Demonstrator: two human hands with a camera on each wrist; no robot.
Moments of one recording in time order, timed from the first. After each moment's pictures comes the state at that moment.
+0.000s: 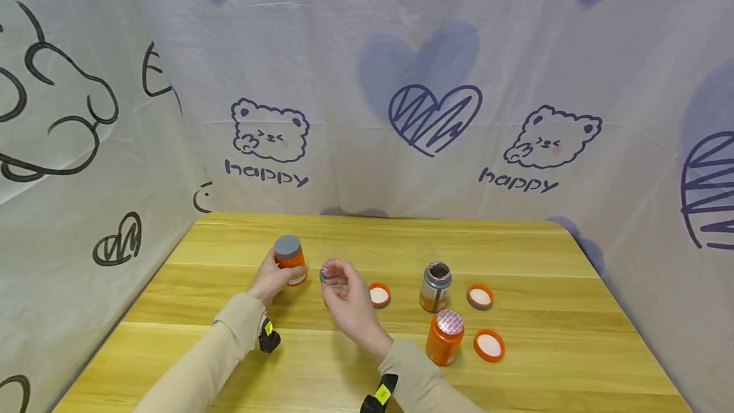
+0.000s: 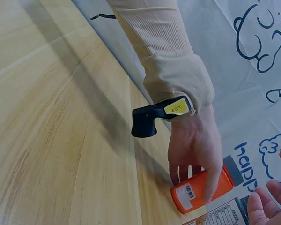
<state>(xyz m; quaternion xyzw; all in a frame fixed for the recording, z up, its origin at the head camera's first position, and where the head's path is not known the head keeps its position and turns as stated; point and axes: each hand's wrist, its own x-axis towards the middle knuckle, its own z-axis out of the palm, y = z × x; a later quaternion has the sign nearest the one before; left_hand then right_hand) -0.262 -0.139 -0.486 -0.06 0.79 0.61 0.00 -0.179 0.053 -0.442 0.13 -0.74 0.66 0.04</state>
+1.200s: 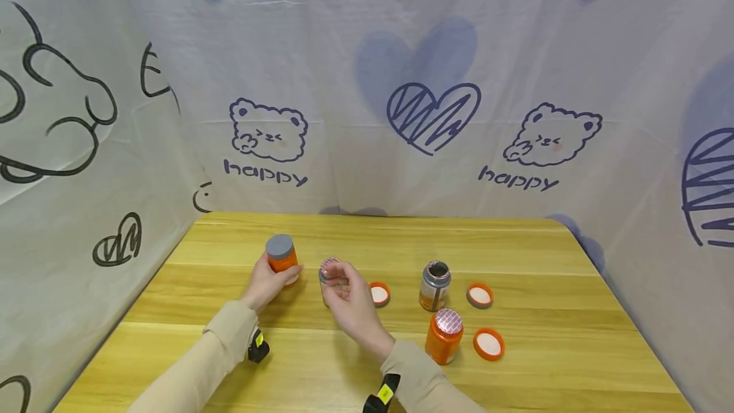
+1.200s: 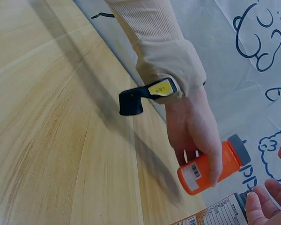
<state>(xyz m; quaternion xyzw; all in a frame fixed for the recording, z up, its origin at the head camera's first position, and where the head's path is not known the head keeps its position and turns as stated) -0.254 -0.146 -0.490 -0.02 0.82 0.57 -0.05 -0.176 0.057 -0.443 0.13 -0.74 0.66 0.04</state>
